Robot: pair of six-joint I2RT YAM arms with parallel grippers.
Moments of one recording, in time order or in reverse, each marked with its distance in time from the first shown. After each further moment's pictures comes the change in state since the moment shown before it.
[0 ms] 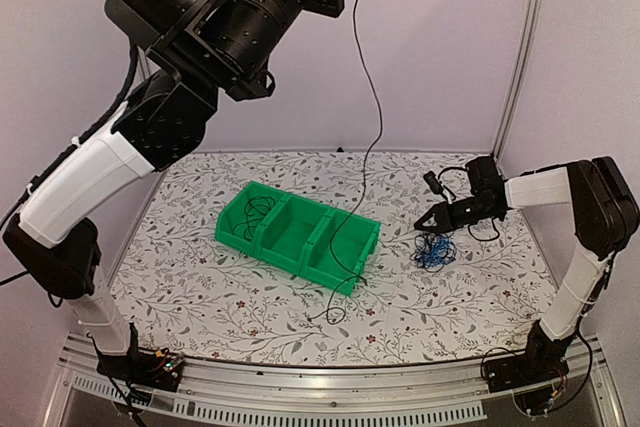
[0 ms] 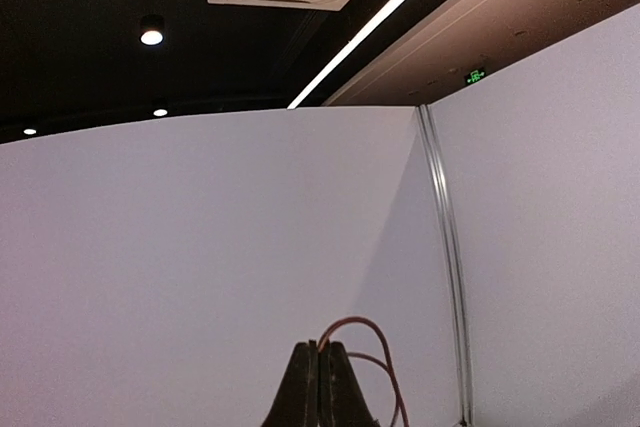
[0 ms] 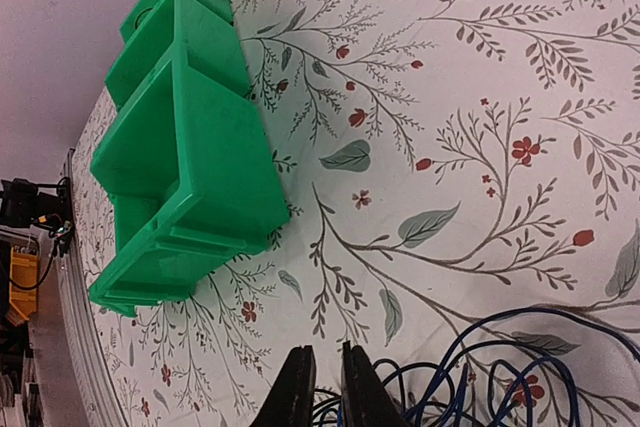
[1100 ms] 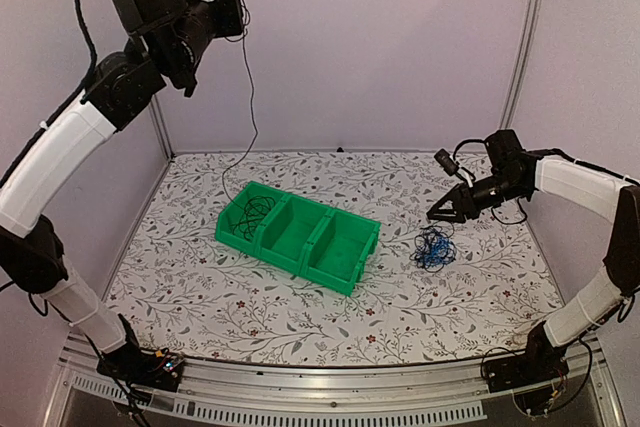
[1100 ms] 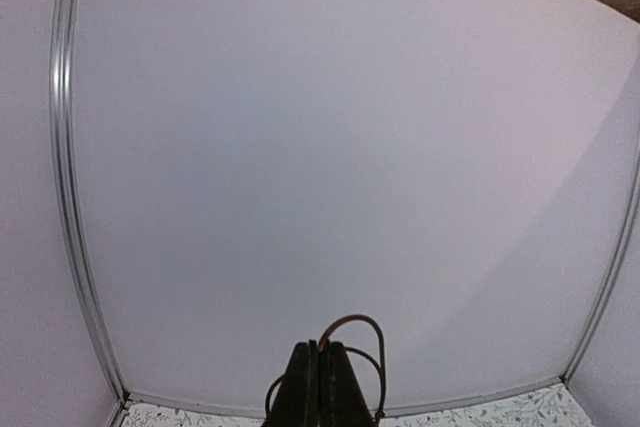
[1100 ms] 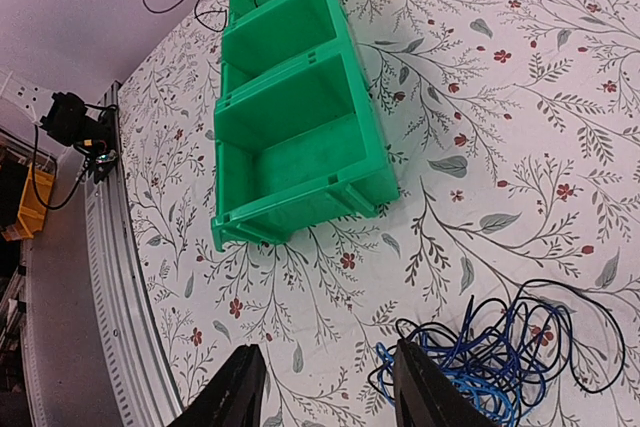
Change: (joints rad) left arm 0.410 -0.212 -0.212 -0.396 -0.169 -0.508; right arm -0.006 -0.273 0.124 -0.473 -0.056 -0.310
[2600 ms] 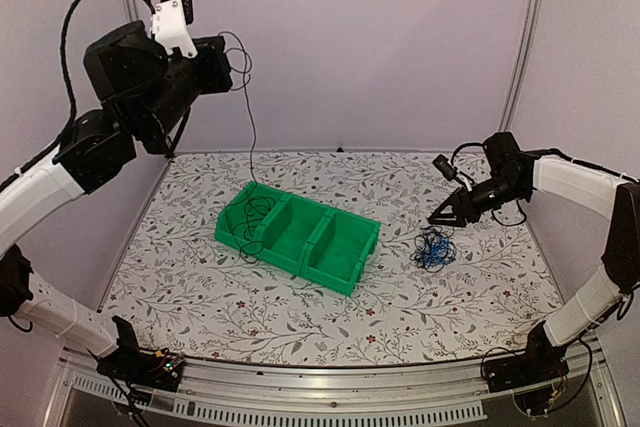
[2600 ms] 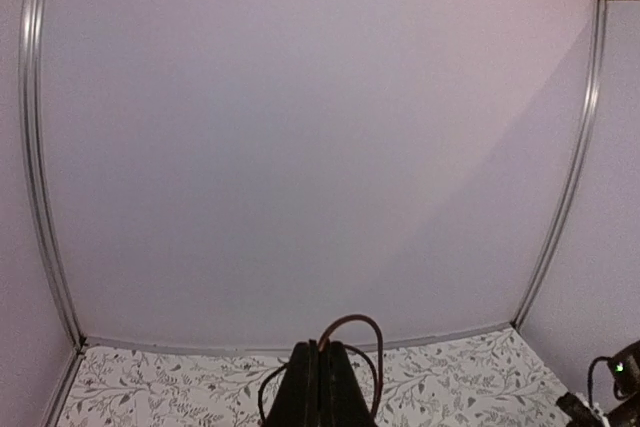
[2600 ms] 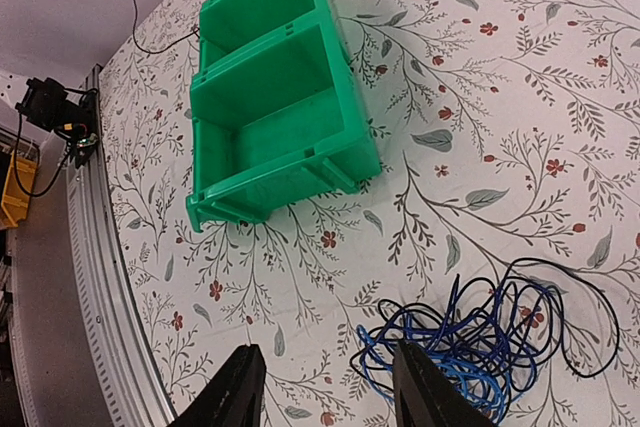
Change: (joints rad) left arm -0.089 -0.254 -0.441 0.146 0.058 -0.093; right arm 0.000 0.016 0.000 -0.040 0.056 -0.043
